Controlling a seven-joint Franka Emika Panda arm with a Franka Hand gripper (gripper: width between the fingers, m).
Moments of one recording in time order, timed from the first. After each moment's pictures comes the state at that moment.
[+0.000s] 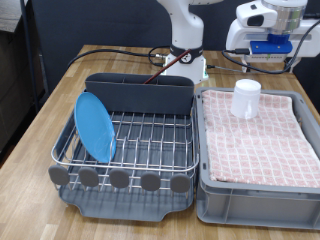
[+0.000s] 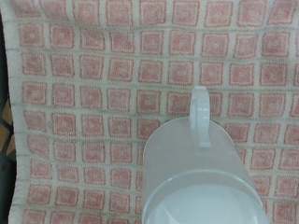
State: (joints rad) arm 0.22 -0.10 0.15 -2.36 0.05 2.18 1.07
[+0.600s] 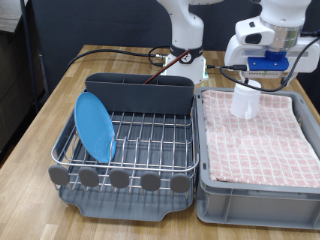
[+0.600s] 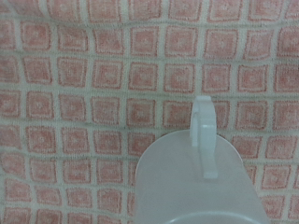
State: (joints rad) arm 0.22 -0.03 0.15 -2.38 0.04 2.24 1.07
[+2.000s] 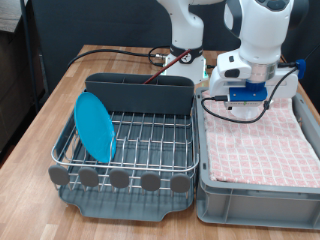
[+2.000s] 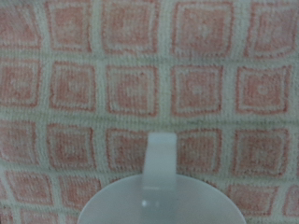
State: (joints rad) arm 0.21 0.10 0.10 -2.43 0.12 2.36 0.97
